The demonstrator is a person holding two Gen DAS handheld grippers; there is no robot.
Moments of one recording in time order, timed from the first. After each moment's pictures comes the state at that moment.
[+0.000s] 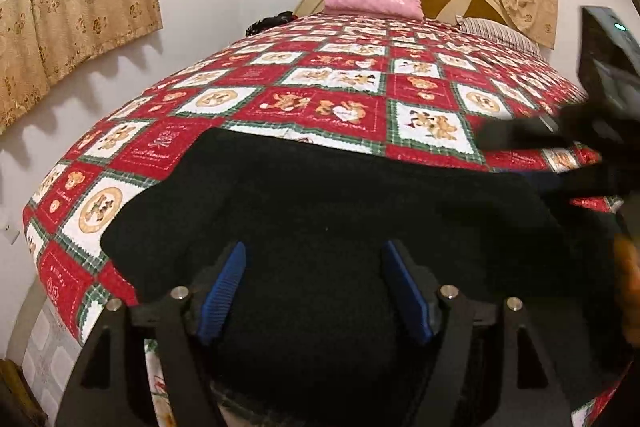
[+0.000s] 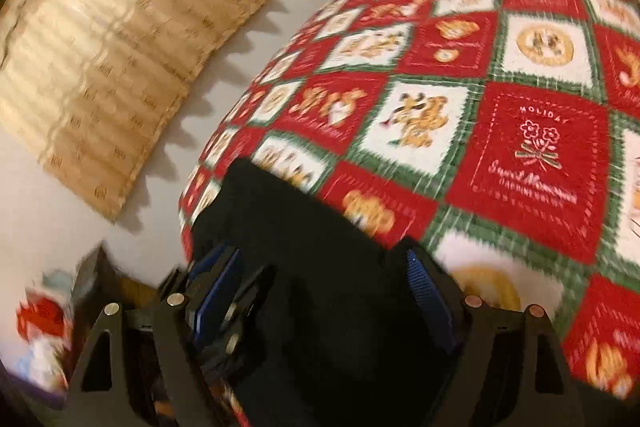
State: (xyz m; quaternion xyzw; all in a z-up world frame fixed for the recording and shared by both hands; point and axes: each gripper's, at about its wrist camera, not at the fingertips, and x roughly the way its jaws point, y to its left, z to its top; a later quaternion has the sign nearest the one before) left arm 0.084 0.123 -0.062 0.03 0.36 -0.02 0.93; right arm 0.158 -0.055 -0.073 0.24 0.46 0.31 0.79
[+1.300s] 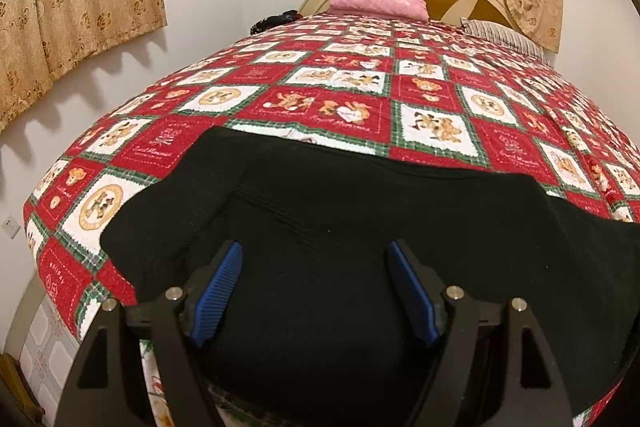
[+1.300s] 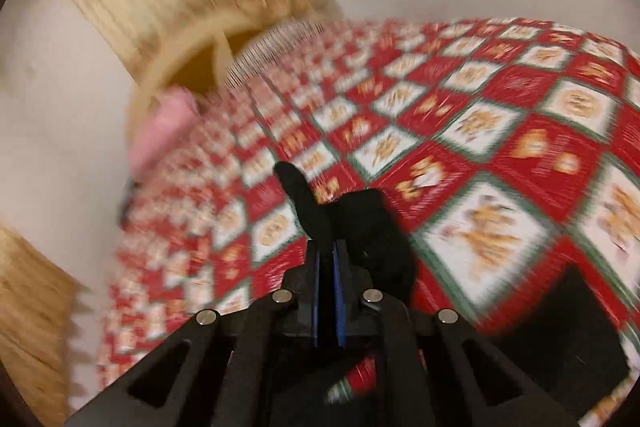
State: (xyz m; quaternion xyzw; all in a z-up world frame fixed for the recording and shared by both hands) left arm 0.084 0.122 -0.063 0.02 0.36 -0.01 0.93; right arm -0.114 -0.463 0.055 0.38 0.23 -0.22 0.87
